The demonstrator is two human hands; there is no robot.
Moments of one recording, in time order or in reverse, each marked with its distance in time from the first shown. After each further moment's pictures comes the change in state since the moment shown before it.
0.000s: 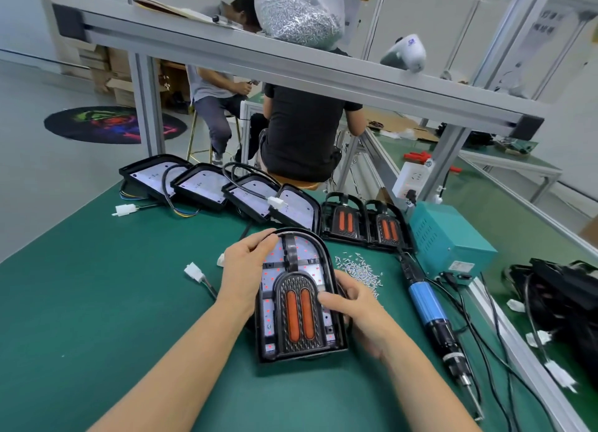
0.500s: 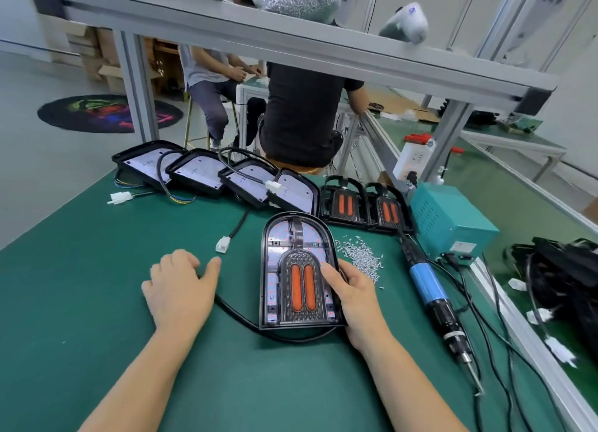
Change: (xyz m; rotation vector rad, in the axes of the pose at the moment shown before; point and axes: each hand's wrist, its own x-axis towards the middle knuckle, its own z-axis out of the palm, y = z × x) left_hand -0.021 -0.013 -0.078 1.214 0.409 0.140; right_hand 0.003 0.024 0.018 0.103 0.260 -0.168
